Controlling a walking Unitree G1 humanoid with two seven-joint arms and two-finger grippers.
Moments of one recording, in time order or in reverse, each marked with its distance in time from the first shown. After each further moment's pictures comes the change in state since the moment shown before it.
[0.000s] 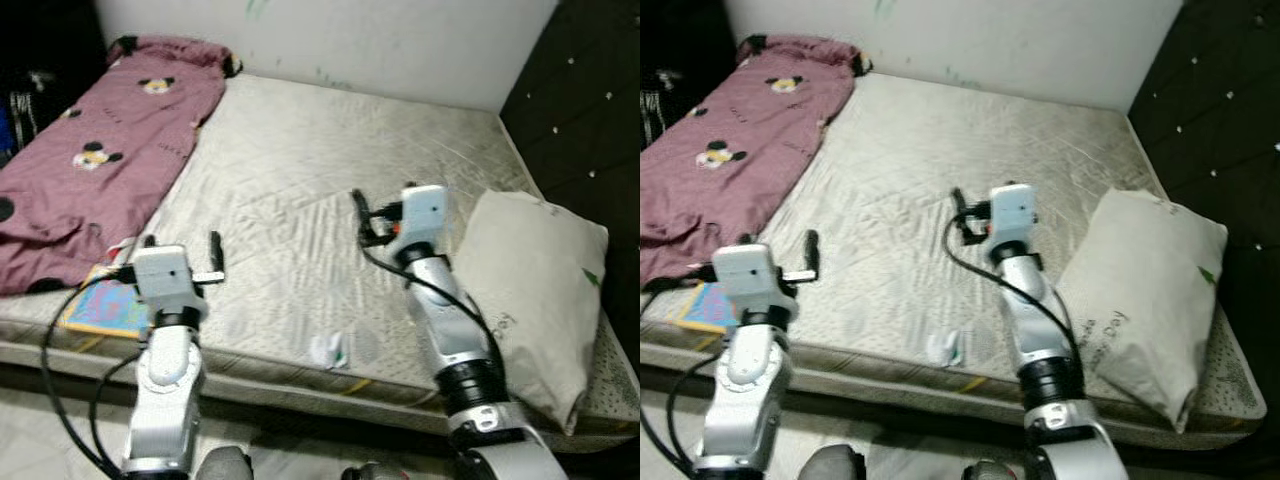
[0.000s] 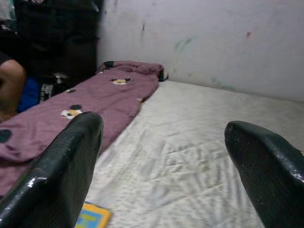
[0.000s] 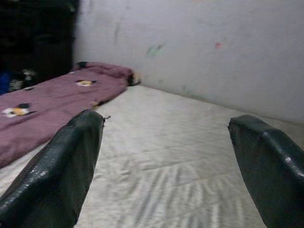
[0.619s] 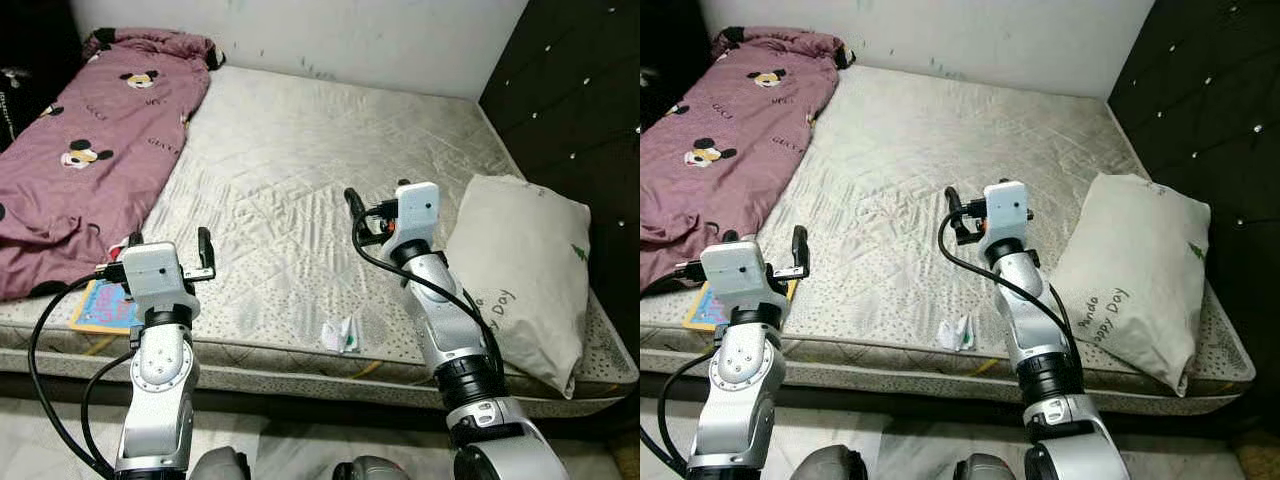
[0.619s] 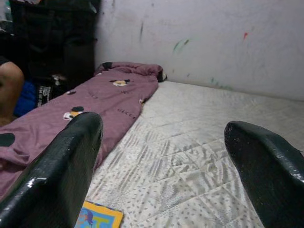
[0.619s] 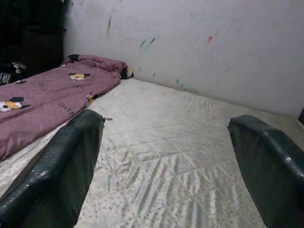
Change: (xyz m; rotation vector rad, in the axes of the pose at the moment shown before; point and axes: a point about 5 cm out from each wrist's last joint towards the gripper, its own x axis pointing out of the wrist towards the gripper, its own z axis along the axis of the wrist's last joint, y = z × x) left arm 0.001 0.002 0.003 -0.002 -0.019 0.033; right arm 0.002 -0.005 -0.001 -0.016 0.012 0.006
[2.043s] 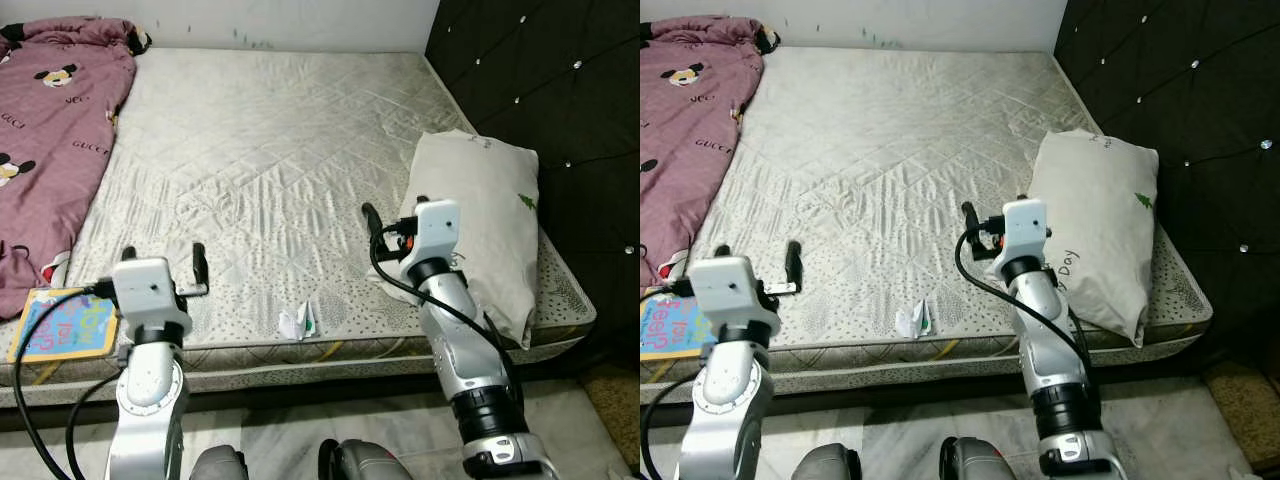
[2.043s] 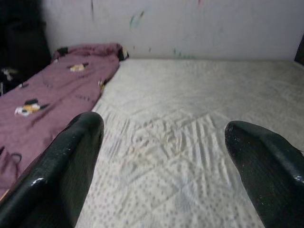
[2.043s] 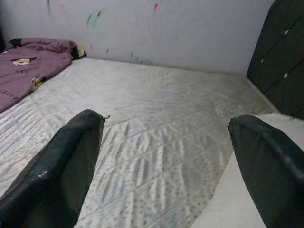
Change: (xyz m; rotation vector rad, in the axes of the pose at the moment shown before) left arm -0.021 0.014 -0.003 0.040 0.061 -0.004; right arm -0.028 -0.009 -0.007 0.020 0.038 -0.031
